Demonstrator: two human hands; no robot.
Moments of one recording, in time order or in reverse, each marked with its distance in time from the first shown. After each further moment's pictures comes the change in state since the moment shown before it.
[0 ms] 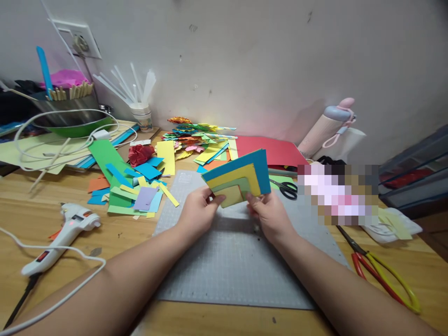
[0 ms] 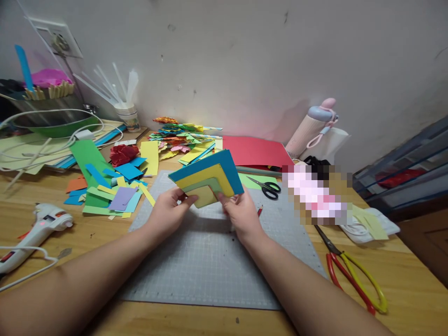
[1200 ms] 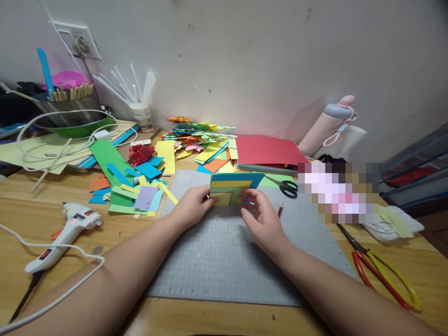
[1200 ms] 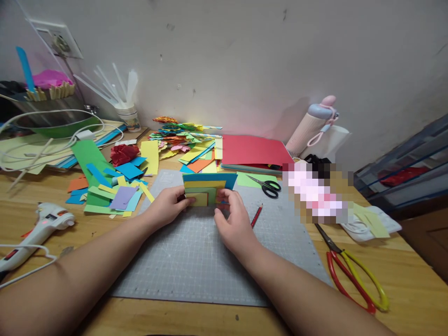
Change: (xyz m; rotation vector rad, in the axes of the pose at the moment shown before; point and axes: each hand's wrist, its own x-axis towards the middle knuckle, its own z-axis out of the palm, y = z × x) left_hand 0.014 -0.023 -0.018 0.259 -0.231 0.103; right_hand -0.023 0.011 0.007 -0.181 -0.060 -0.221
